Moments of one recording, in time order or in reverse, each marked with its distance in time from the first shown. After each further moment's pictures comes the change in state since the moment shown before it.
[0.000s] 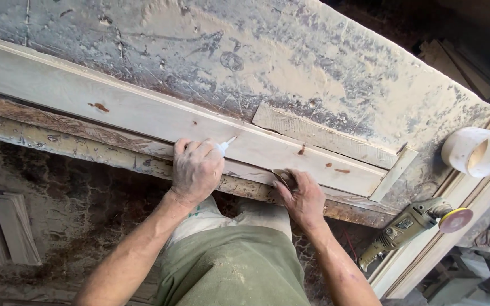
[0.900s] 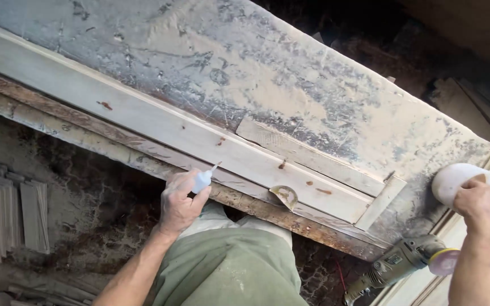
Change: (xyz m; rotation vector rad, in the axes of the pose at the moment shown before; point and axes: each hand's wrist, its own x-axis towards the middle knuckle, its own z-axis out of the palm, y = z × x) left_hand -0.049 0.071 -0.016 -0.317 0.123 -0.350; right_hand 0.099 0.458 -0.238 -0.462 -0.063 0.532
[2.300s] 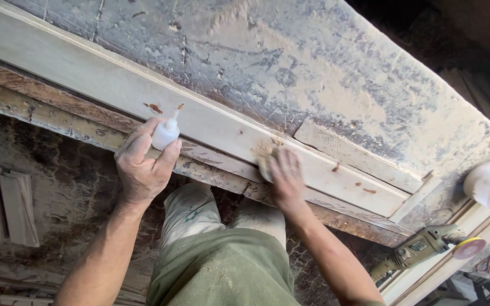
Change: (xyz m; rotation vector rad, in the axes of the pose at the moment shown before) left_hand 0.098 -0.149 -0.129 -0.183 0.246 0.125; right_hand -0.320 -0.556 0.069 0.567 0.522 -1.184
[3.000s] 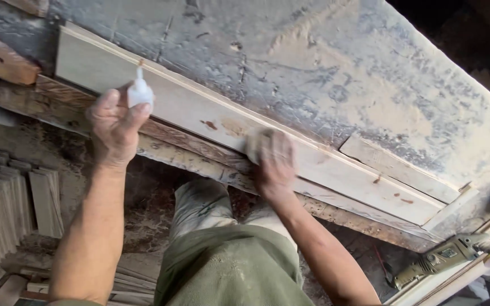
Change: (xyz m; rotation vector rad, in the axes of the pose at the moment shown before) left_hand 0.065 -0.142 -0.090 -0.487 0.003 -0.363; right_hand 0.071 -0.063 0.112 -0.178 -0.201 0.135
